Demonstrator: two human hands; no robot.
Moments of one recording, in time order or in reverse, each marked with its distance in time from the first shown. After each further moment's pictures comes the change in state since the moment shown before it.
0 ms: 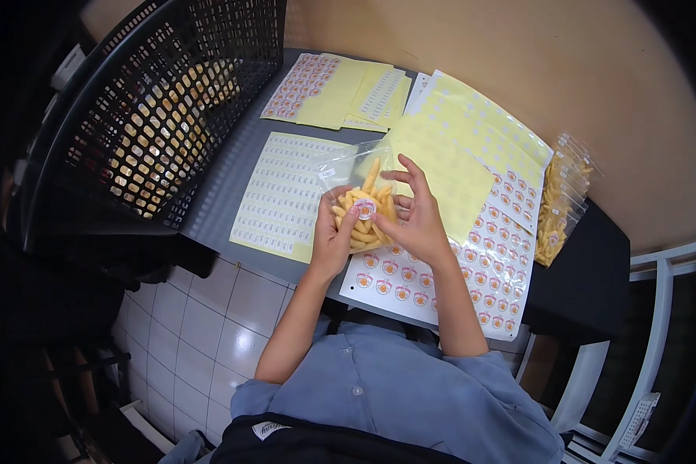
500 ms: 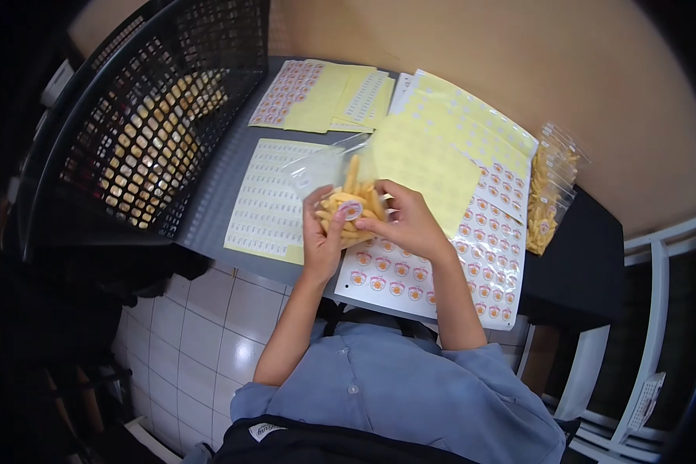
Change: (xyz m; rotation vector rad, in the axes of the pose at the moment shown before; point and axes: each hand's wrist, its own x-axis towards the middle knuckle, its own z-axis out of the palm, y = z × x) left_hand -0.006 0.004 0.001 0.053 -0.010 0.204; right_hand -0.002 -0.011 -0.008 -0.239 -0.148 0.103
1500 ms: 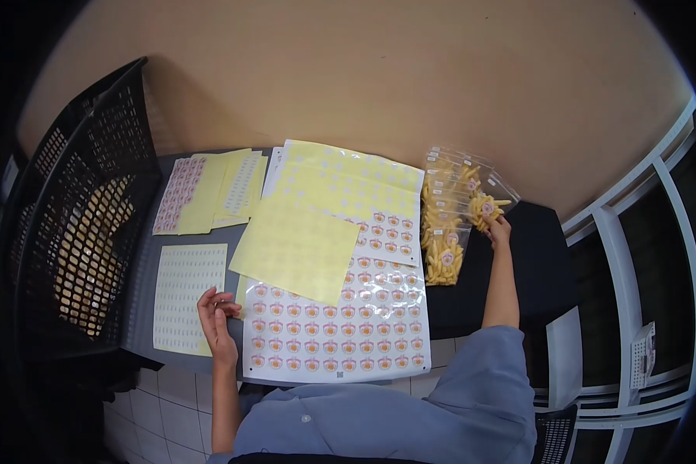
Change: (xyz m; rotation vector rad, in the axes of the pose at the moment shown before) left_hand 0.003 -0.008 0.006 0.187 -0.011 0.066; right_hand -0.135 0.223 -0.407 0.115 1.227 0.459
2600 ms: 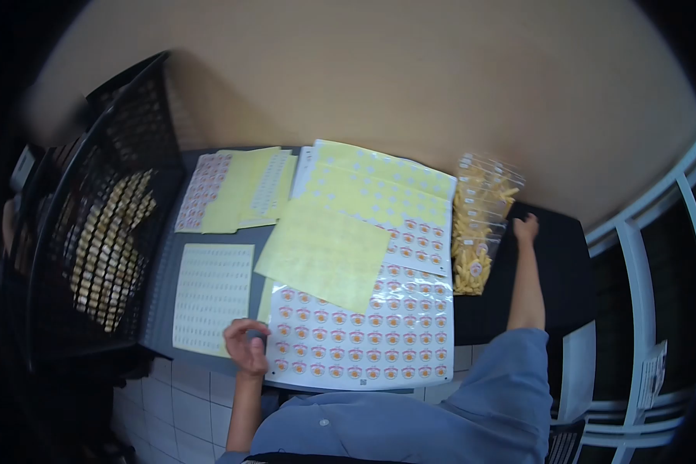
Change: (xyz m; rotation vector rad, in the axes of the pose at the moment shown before) left_hand -0.015 -0.001 -0.004 0.125 -0.023 0.330; right_hand 0.041 0.000 0.015 -0.790 0.337 -0.282
